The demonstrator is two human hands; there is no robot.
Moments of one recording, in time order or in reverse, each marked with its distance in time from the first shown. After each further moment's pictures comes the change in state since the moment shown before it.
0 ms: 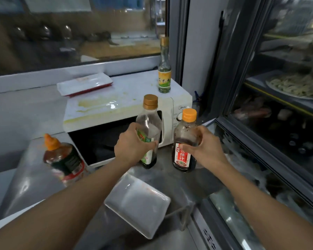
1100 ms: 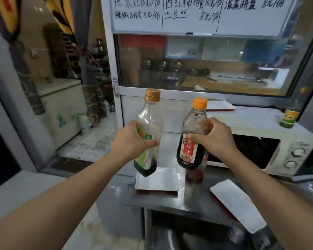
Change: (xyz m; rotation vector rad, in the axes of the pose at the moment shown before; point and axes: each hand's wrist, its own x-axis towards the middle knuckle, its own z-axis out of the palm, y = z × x) left_hand -0.251 -0.147 -0.354 0.067 0.454 -0.223; right_hand -0.187 -0.303 0.148 0.118 -0.275 -0.431
